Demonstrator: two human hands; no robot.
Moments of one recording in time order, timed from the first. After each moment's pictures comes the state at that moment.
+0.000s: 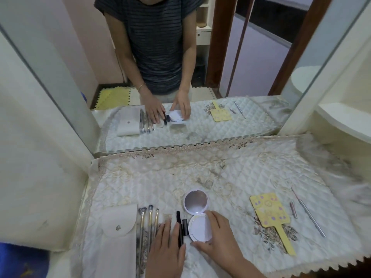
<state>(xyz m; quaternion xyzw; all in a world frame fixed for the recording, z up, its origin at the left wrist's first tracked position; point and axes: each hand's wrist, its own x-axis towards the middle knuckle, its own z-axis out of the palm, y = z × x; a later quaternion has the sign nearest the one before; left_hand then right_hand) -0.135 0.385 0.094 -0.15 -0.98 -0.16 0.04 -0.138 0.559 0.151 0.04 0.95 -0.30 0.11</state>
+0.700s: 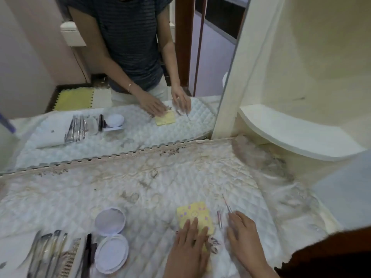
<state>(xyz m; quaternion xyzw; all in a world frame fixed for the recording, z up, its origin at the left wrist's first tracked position) -0.127 0.648 0.103 -0.31 -0.94 -0.17 -0.03 -0.105 0.824 0.154 0.22 0.94 -0.27 0.04</state>
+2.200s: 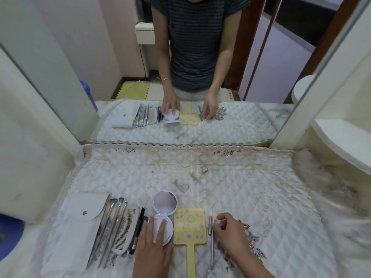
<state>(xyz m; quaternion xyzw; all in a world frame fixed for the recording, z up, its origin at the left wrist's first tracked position) -0.120 0.484 0.090 -0.01 -0.98 -0.15 0.10 -0.165 0.697 0.158 0.14 0.90 -0.39 0.15</state>
